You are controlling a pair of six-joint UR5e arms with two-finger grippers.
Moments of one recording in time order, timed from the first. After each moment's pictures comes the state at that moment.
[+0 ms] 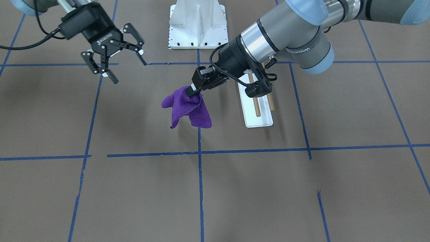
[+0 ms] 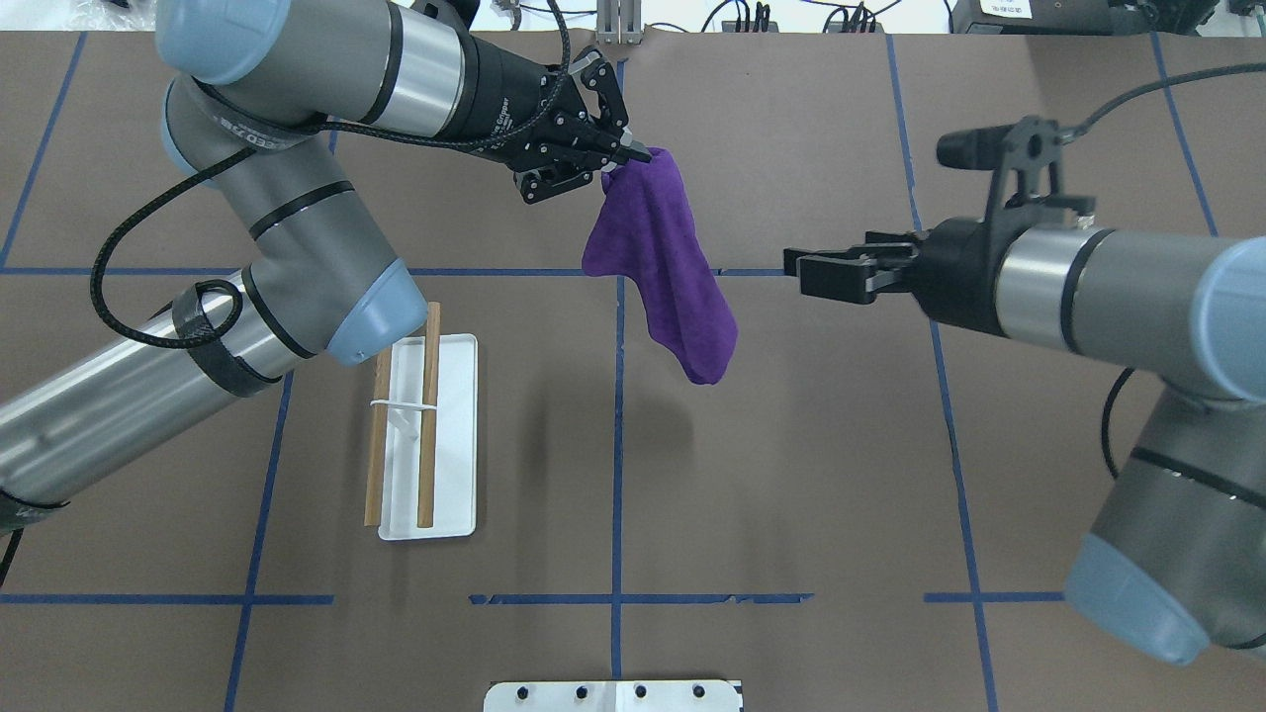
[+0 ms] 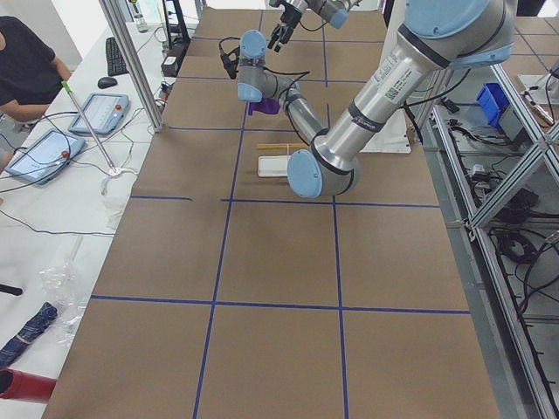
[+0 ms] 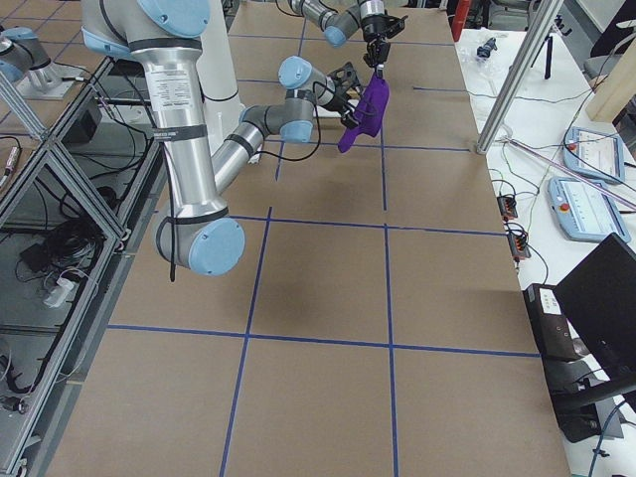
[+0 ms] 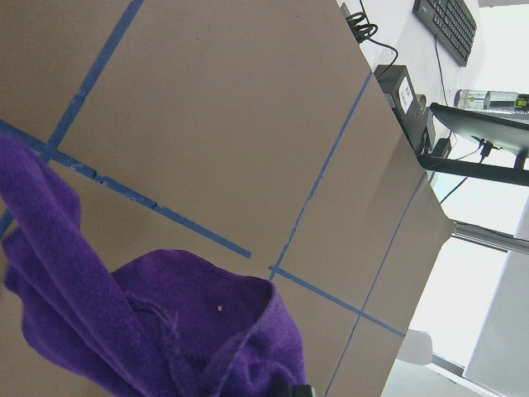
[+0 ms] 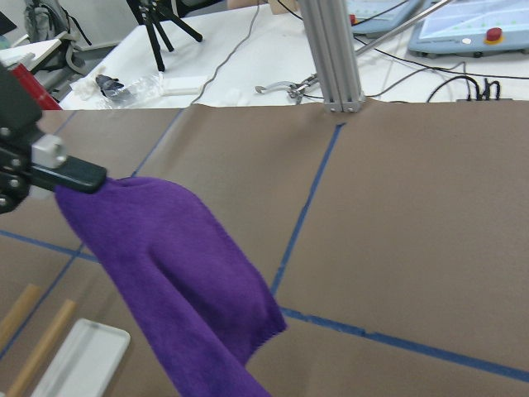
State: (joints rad) left arm -0.79 -2.36 -1.54 -2.49 -2.16 -2.09; right arm 0.72 -1.41 2.15 -0.96 1.73 0.99
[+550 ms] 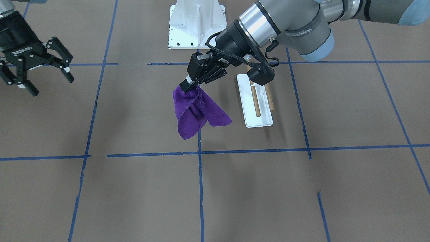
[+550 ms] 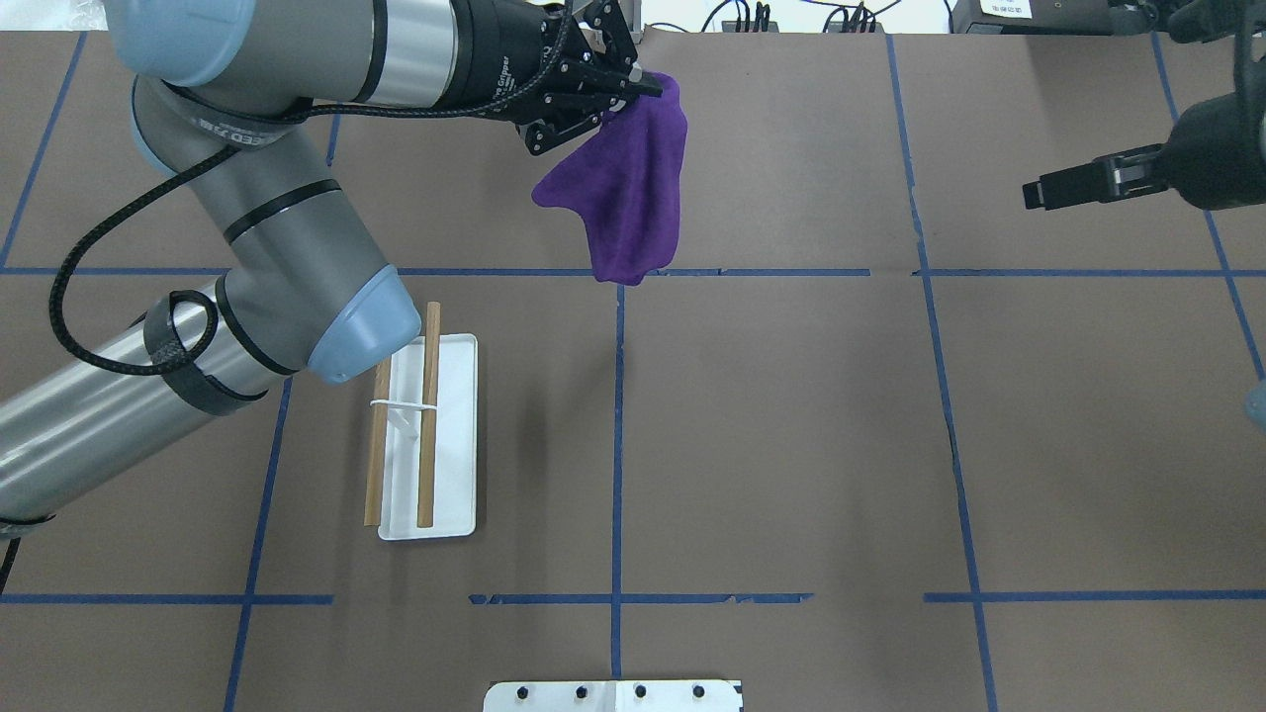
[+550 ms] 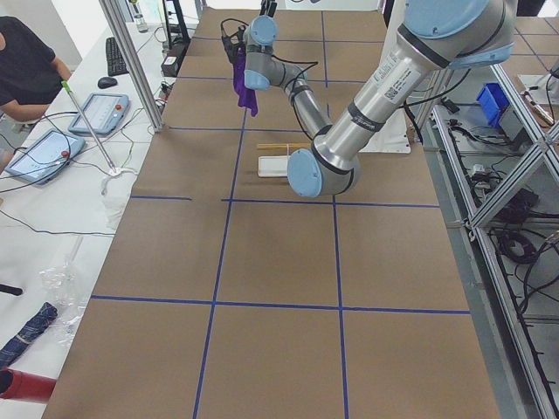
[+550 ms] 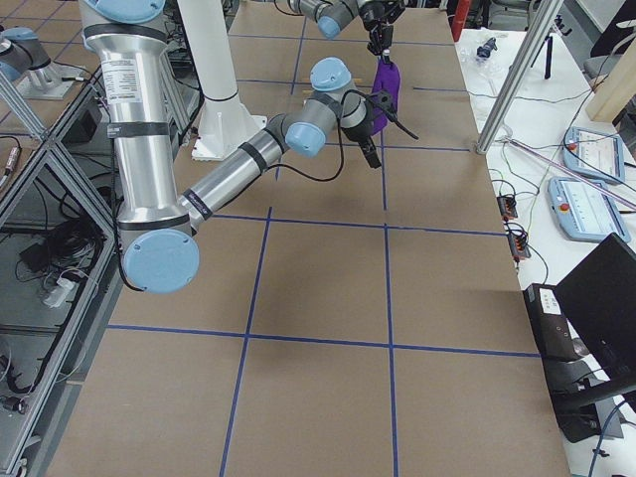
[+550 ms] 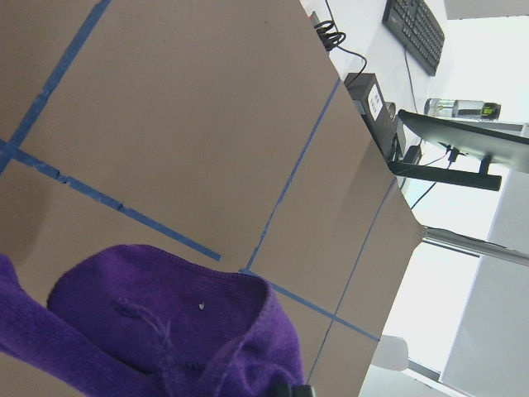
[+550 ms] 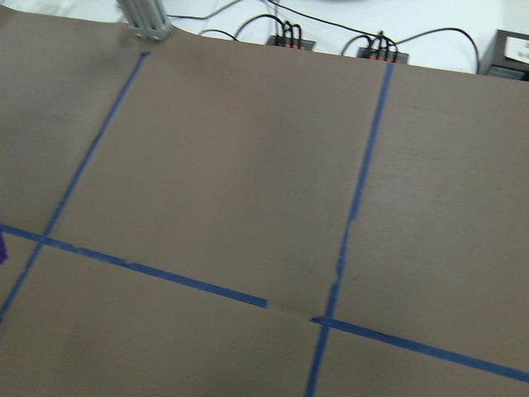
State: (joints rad) left arm -0.78 -2.35 -1.69 -2.38 -1.92 -1.98; right arm 1.09 -1.47 2.16 -1.37 2.07 0.66
